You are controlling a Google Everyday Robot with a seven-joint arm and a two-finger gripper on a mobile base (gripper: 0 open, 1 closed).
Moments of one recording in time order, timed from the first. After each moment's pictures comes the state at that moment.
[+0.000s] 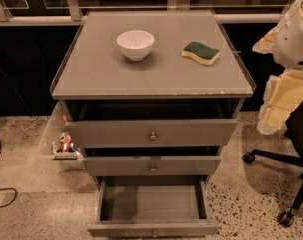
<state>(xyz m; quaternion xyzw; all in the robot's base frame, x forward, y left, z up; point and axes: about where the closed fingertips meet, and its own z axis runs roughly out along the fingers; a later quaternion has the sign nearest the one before) 0.438 -0.217 0.976 -0.60 0.78 -0.03 0.16</state>
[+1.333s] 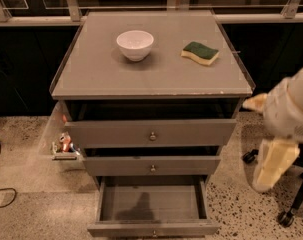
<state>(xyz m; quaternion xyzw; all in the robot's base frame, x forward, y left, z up) 0.400 -0.223 0.871 -0.62 0.77 0.01 0.15</state>
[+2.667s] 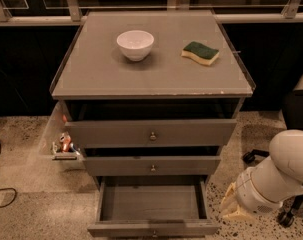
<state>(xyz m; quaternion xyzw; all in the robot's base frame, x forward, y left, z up) 0.341 -0.216 0.651 -0.63 0.76 0.13 0.11</state>
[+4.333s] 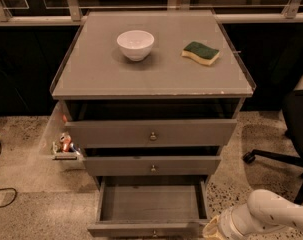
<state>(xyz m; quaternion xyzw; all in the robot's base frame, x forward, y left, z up) 0.353 -0.223 0.396 -0.52 0.81 0.21 0.16</state>
